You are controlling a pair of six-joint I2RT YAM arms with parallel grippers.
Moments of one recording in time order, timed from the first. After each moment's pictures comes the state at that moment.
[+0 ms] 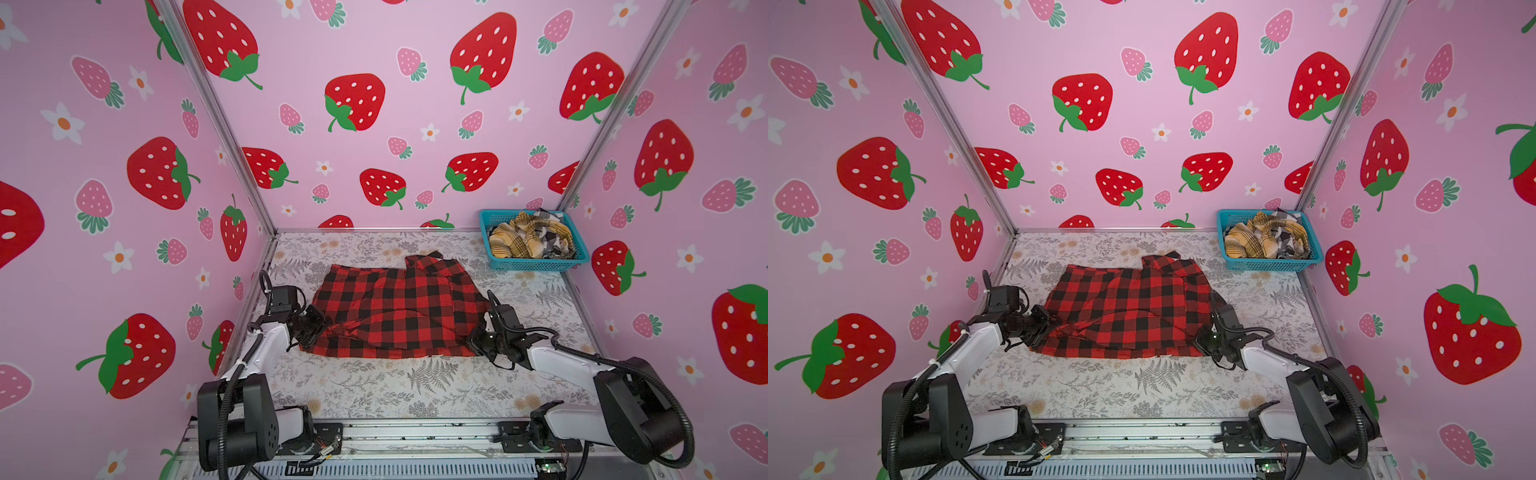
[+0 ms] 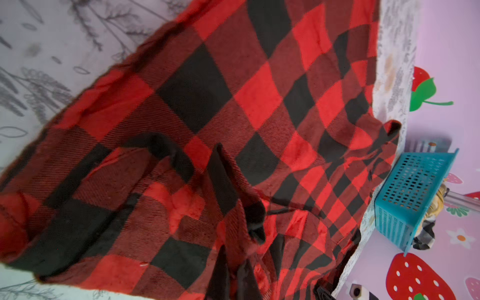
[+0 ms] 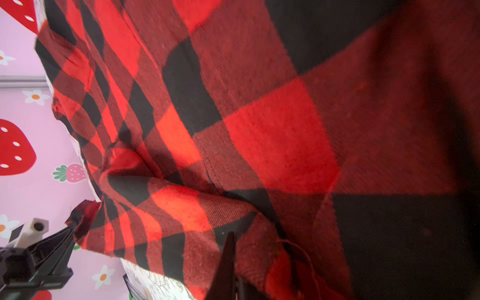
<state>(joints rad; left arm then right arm) 0.18 1.29 0.69 -0.51 0.42 -0.76 0.51 1.31 0.43 -0.05 -0.31 1.03</state>
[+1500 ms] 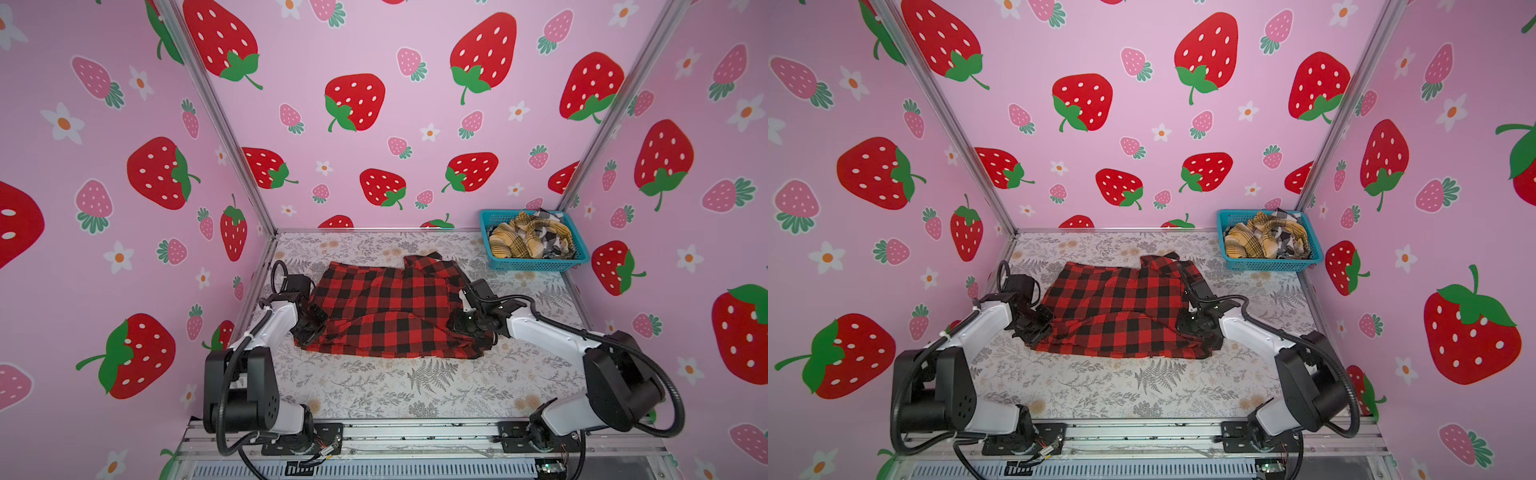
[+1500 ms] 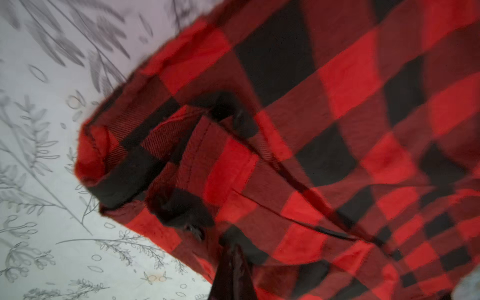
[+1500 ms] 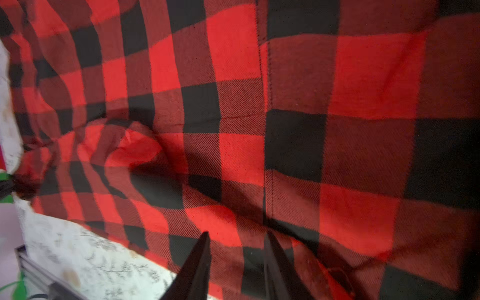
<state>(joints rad) 0.07 1.51 0.87 -0.76 0.16 -0.80 0.66 1.52 0.86 -0.43 -0.16 0.66</state>
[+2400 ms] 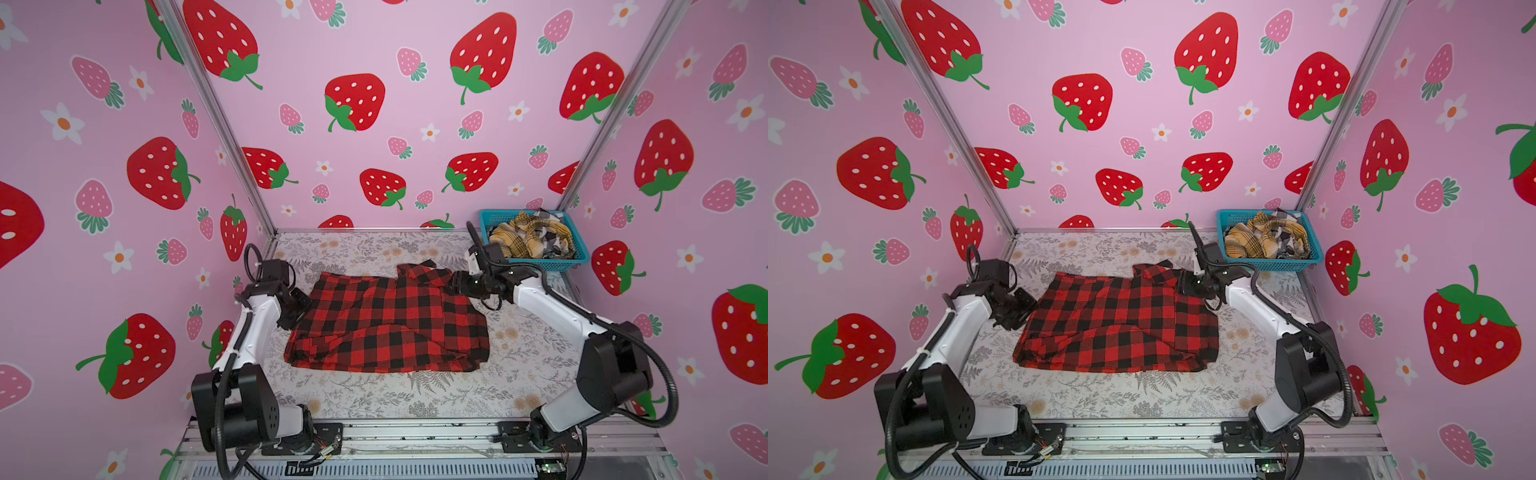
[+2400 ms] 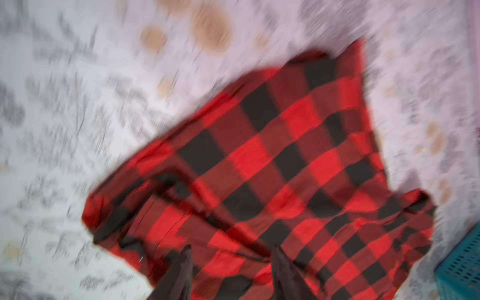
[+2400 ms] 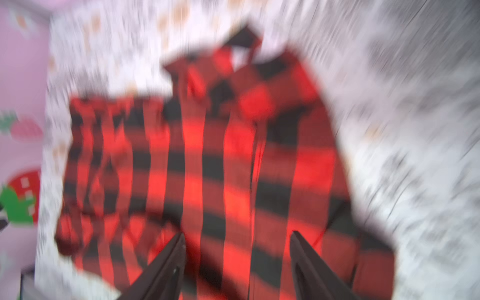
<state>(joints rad) 0.17 1.48 1.20 -0.87 0.12 -0.68 0.44 1.66 1.30 -0.51 -0.17 0.43</state>
